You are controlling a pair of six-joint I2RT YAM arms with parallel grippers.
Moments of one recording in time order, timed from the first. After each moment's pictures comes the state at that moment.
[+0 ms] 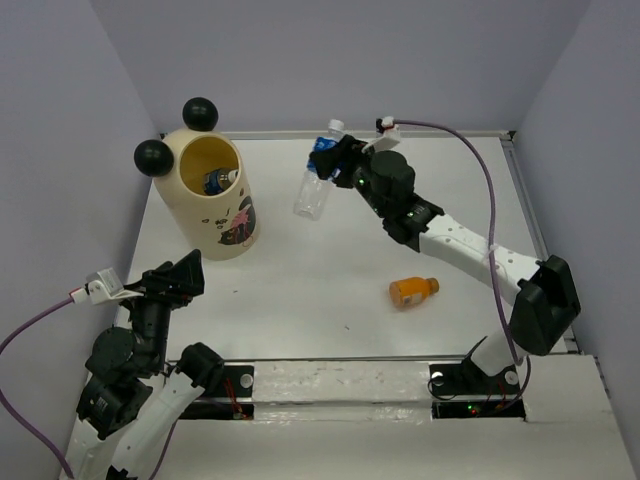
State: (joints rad) left arm -0.62 0.00 0.70 -0.56 -0.63 -0.59; right arm 0.65 1.54 1.21 0.22 0.24 0.72
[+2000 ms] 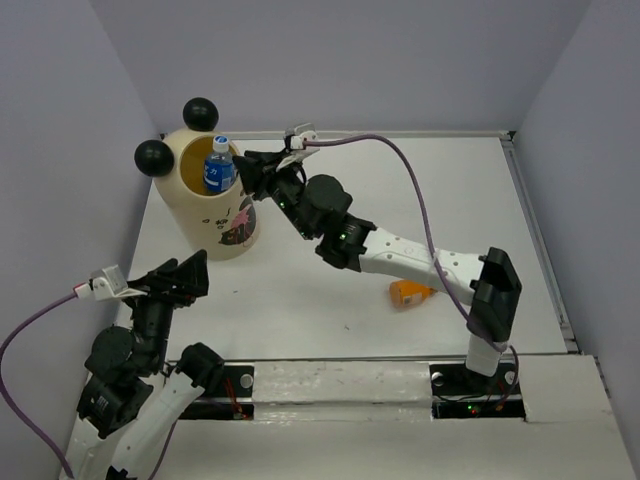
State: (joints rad) left arm -0.62 0.01 0.70 -0.55 -0.58 -0.56; right arm 1.10 1.86 1.71 0.55 0.40 0.21
